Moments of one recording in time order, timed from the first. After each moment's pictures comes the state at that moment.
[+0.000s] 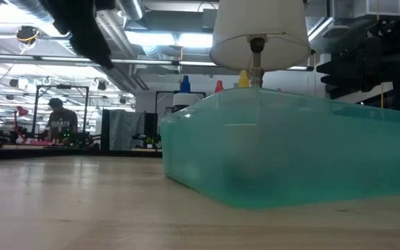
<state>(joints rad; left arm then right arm) -0.14 1.01 0.87 -0.73 -0.30 -0.37 -0.02 0.03 0.01 0.08 0.56 -0.03</state>
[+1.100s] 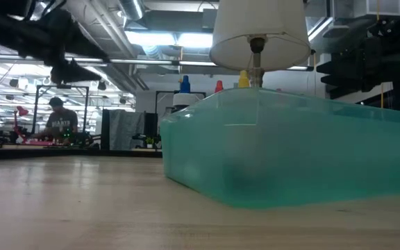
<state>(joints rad) 0.27 0.27 0.27 -0.20 -0.21 -0.34 -0.02 0.03 0.01 0.08 0.56 -0.03</state>
